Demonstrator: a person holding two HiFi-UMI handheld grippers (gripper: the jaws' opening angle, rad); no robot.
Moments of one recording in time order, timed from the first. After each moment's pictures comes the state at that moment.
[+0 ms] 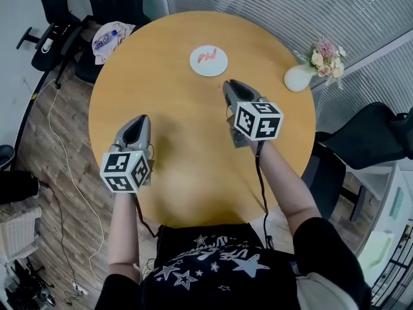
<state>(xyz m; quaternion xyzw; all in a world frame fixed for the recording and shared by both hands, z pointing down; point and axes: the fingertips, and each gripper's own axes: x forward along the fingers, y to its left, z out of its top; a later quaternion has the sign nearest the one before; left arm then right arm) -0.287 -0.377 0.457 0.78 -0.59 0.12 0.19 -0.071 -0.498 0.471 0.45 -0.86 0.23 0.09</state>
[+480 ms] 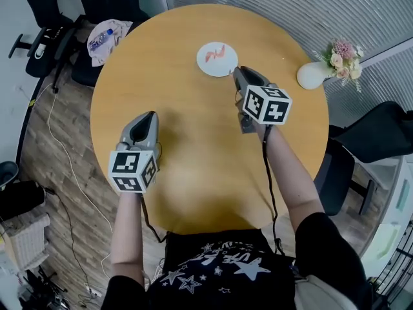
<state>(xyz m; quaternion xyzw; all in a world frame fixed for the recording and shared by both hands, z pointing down) -0.303 -0.427 0.486 0.80 -0.55 0.15 0.17 -0.077 -0.568 0.509 0.50 -0.82 0.25 0.10</state>
